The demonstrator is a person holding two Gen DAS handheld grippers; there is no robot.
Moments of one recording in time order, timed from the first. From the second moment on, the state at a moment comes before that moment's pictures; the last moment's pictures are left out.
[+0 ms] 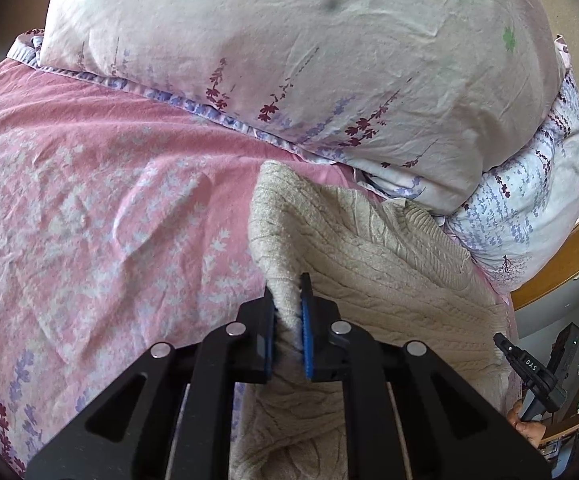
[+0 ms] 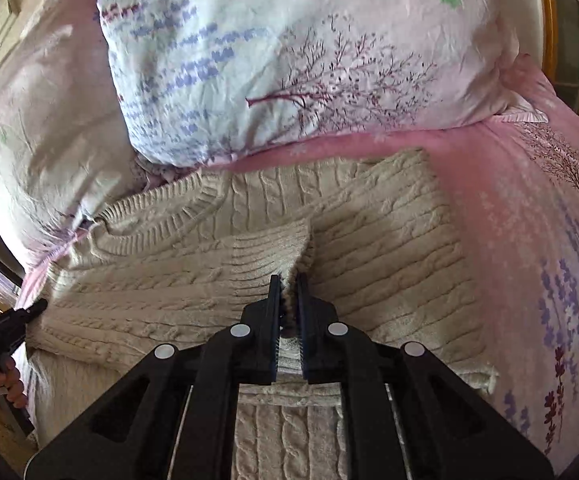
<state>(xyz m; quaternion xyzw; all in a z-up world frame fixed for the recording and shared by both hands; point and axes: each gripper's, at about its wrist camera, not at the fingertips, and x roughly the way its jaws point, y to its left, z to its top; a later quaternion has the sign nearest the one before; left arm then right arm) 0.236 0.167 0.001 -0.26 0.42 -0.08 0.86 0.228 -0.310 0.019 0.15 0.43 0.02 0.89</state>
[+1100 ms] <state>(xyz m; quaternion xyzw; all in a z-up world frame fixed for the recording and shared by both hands) 0.107 0.197 0.011 -0.27 0.42 -0.14 0.86 0.086 -0.376 0.047 0.22 0.45 0.05 0.87</state>
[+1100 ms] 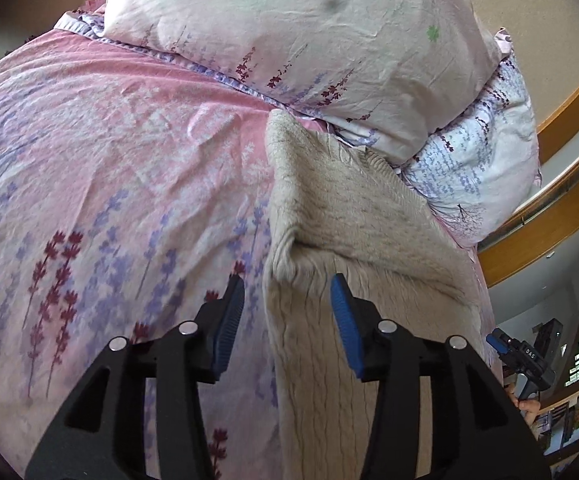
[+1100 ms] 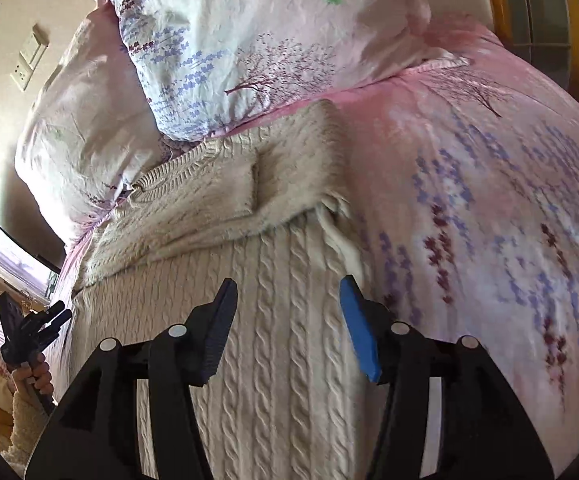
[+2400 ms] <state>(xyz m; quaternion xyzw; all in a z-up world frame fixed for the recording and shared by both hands) -0.042 0.163 0.034 -0.31 0.39 -0.27 0.82 -0.057 -0.360 0.063 0.31 0.34 0.25 0.85</state>
